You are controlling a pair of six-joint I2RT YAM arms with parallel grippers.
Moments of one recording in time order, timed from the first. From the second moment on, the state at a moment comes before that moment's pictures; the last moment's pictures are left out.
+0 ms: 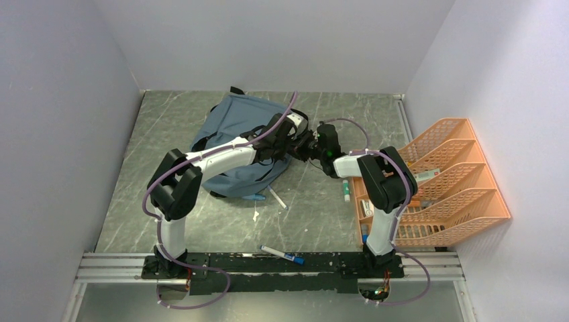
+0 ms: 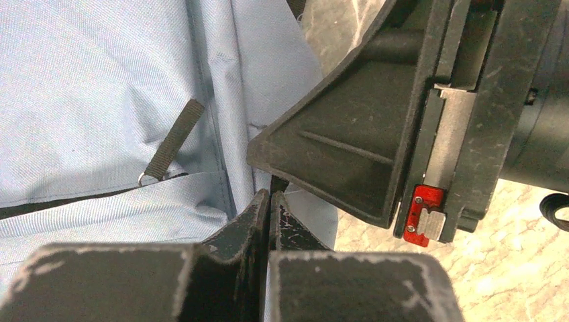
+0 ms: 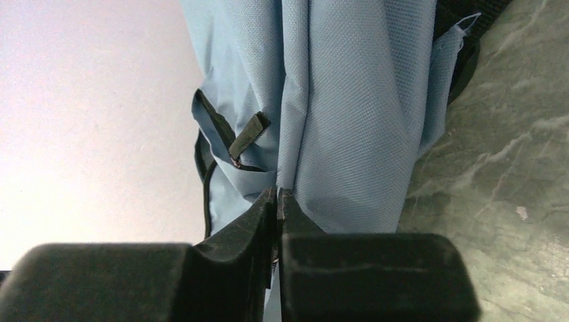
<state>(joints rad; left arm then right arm) -0.79 1.92 1.44 -0.31 -0.22 -0.12 0.40 1.90 0.88 0.59 -0.38 1.19</state>
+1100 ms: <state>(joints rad) -0.77 1.93 1.45 -0.31 -0.19 -0.13 0.40 1.90 0.90 0.63 -0.44 1.17</state>
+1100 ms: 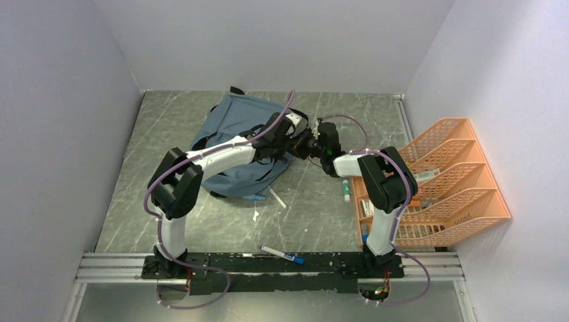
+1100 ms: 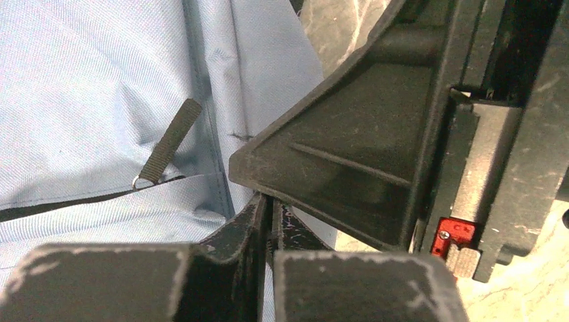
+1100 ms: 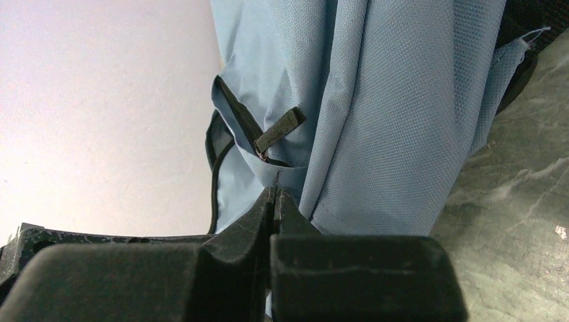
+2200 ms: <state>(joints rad) -0.76 1.82 1.31 -0.23 -0.23 -0.21 0.41 1.80 1.03 0.21 -0.20 0.76</state>
